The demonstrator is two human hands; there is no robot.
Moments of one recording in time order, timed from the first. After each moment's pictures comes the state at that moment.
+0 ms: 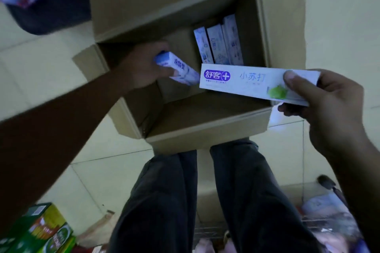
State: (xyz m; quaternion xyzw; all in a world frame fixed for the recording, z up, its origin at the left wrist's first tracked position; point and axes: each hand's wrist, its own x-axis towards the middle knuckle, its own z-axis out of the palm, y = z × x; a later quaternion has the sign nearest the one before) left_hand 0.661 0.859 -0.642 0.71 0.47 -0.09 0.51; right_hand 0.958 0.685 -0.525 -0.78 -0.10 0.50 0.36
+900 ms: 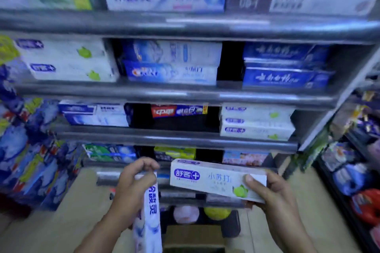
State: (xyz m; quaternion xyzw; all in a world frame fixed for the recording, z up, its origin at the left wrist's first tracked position) left_hand 0.615 0.877 0.084 0.52 0.52 0.51 0.45; right_hand 0.923 0.835 0.094 -0.52 -0.39 0.51 0.56
